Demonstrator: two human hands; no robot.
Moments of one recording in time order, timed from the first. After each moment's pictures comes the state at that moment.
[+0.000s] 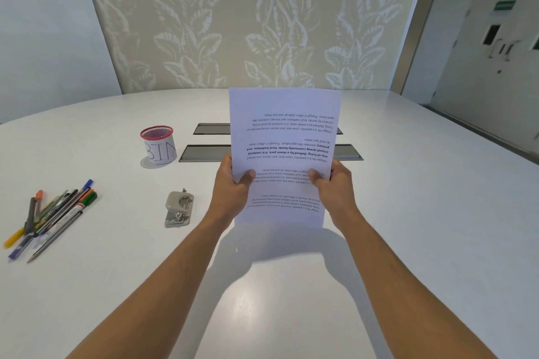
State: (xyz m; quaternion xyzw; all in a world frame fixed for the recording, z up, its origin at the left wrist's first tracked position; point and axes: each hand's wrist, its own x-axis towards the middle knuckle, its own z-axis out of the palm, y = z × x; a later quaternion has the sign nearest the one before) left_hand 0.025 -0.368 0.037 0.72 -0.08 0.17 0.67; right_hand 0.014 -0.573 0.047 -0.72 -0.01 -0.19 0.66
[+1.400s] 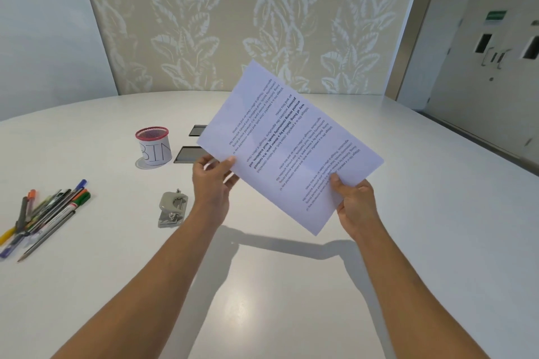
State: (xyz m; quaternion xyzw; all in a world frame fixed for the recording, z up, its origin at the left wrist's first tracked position) left_hand 0.030 -0.365 0.051 0.42 0.03 0.12 0.90; right_hand 0.000 -0.616 0.033 -0.51 -0.02 -0.15 0.85
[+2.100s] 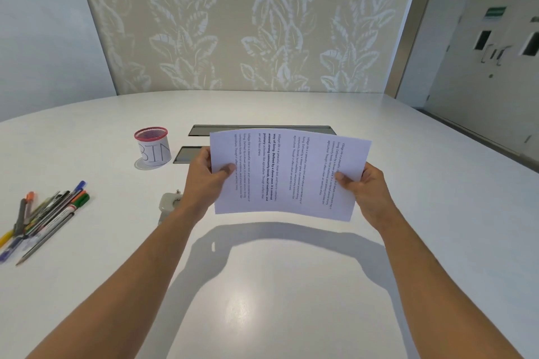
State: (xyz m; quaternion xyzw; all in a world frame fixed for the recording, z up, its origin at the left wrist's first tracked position) left_hand 0.036 -0.336 0.054 0.73 -0.04 0.15 0.67; right_hand 0.017 -0.654 0.041 -0.68 -0.05 -0.15 0.71
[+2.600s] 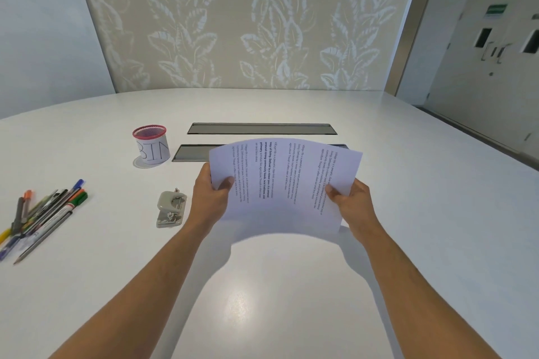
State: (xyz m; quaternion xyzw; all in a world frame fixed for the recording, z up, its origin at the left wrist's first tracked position) left_hand 0.033 -0.345 0.015 0.76 -0.02 0.19 0.62; right_hand 0.011 -0.630 0.012 -0.72 0.02 -0.17 0.67
